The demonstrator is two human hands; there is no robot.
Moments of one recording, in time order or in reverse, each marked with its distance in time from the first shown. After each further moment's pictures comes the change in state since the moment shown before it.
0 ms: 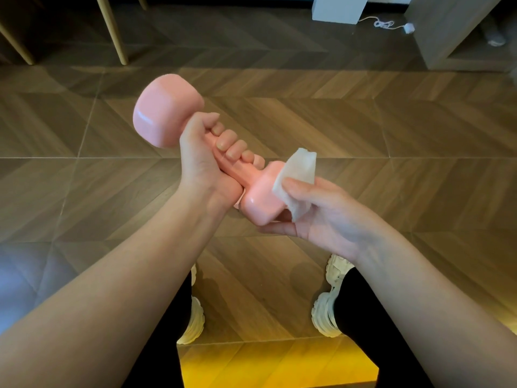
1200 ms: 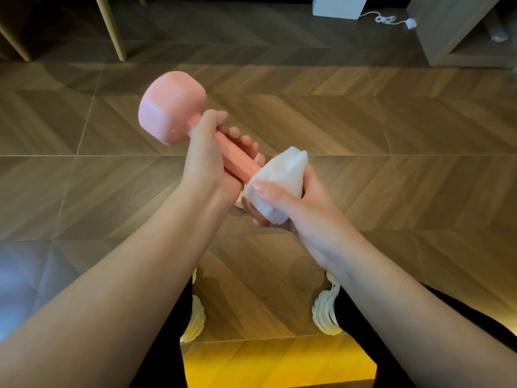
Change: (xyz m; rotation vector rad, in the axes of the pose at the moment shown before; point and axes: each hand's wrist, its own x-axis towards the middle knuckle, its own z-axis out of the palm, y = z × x) left_hand 0.000 -0.005 0.005 0.094 0.154 0.000; right_hand 0.013 0.022 0.016 -0.397 0.366 -0.207
